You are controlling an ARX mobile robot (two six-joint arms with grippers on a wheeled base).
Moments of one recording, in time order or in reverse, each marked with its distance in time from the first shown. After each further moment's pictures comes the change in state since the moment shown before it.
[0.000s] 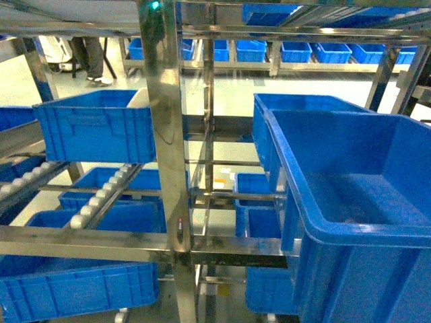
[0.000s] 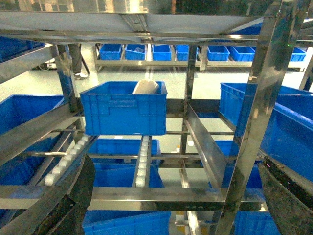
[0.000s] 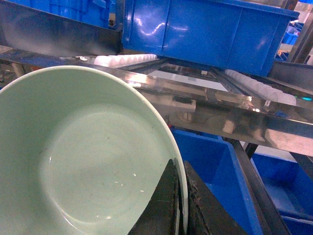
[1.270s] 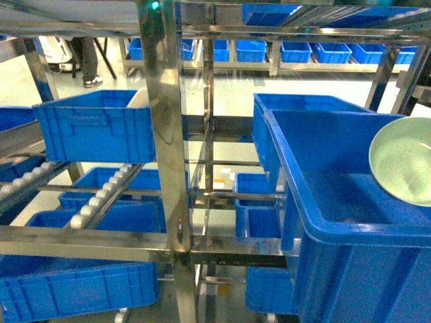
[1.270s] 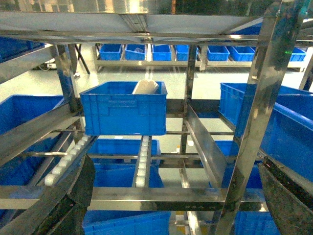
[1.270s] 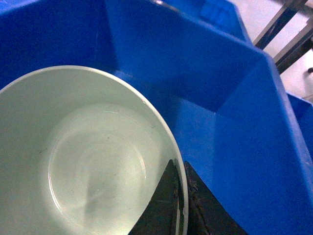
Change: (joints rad) left arm 0.000 0.000 0.000 0.001 0.000 0.000; right arm -0.012 0.892 0.269 0.217 0.071 -0.272
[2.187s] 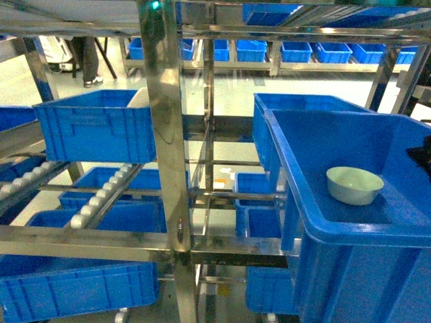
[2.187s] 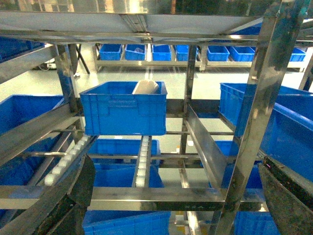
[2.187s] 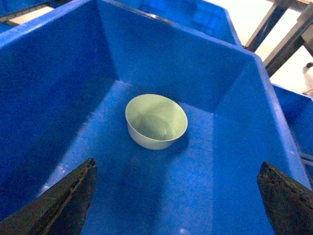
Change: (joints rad) left arm 0.000 0.000 0.000 0.000 0.000 0.000; right arm 0.000 -0.004 0.022 -0.036 -0.003 0.056
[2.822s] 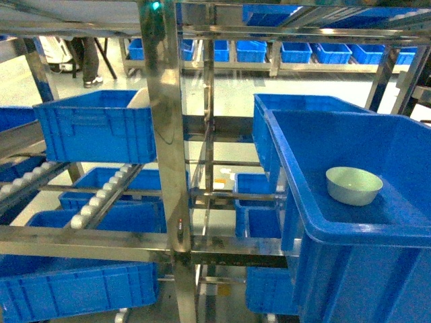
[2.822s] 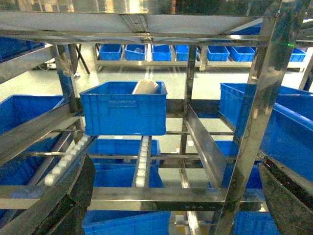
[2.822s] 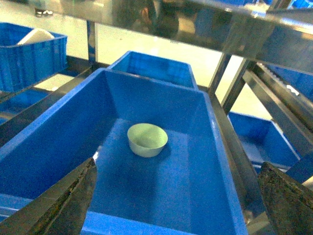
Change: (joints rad) left arm 0.000 0.000 0.000 0.000 0.000 0.000; right arm -0.174 -0.954 -0.417 -0.306 -0.151 0.090
